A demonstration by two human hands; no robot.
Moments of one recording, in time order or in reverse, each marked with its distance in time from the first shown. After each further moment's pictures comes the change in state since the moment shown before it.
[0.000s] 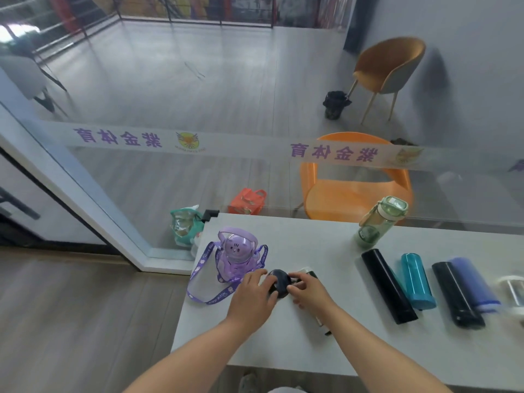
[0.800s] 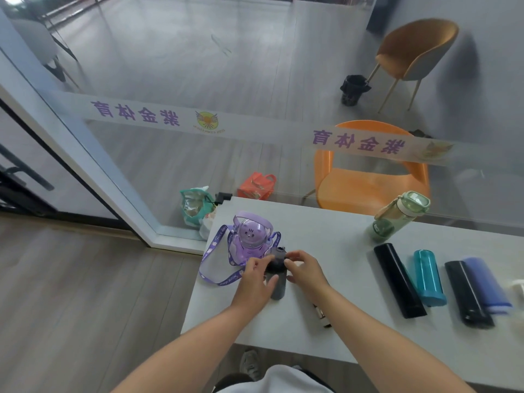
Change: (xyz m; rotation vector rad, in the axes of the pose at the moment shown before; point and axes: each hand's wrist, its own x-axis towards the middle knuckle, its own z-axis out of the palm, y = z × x) left_hand -0.008 -0.024 -0.004 -0.449 0.059 -0.227; right_hand 0.021 -0.025 0.040 0.136 0.102 -0.060
